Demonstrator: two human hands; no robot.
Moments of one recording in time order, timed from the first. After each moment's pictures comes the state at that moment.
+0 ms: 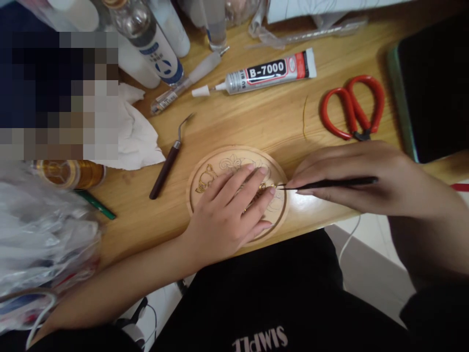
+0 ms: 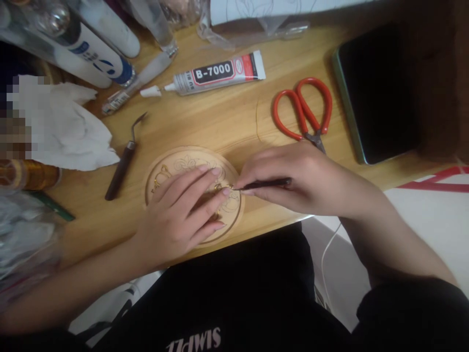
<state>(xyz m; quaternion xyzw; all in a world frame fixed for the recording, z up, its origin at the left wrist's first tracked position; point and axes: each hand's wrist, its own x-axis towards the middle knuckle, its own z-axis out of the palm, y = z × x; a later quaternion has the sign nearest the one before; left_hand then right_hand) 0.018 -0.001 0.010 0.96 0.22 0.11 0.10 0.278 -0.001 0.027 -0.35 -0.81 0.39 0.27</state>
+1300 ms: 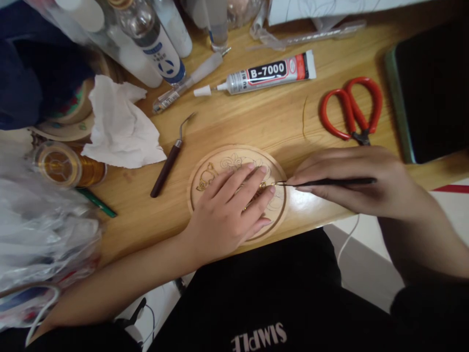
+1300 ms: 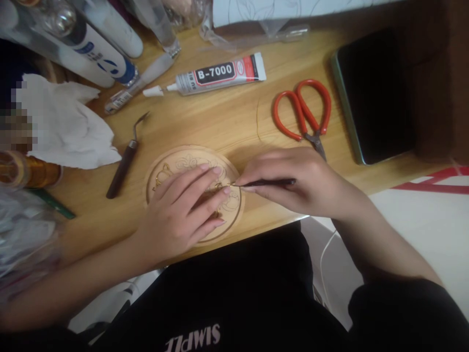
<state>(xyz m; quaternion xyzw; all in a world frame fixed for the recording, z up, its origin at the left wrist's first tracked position) 0.018 0.000 0.010 0.96 0.22 0.12 0.11 0.273 -0.010 0.020 -0.38 -0.80 0.35 0.31</state>
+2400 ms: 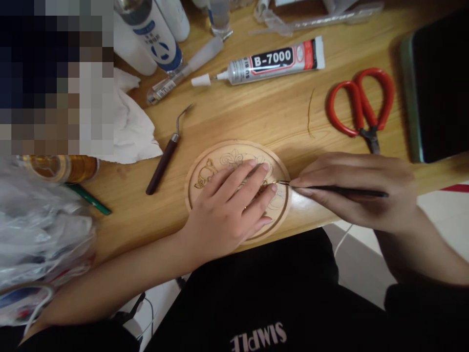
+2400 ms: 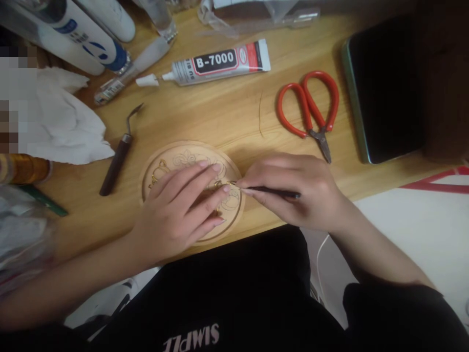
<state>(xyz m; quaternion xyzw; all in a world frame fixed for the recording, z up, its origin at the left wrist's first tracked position) 0.020 0.000 0.008 0.96 0.22 0.13 0.08 0.261 -0.027 0.017 -0.44 -0.76 0.33 0.35</state>
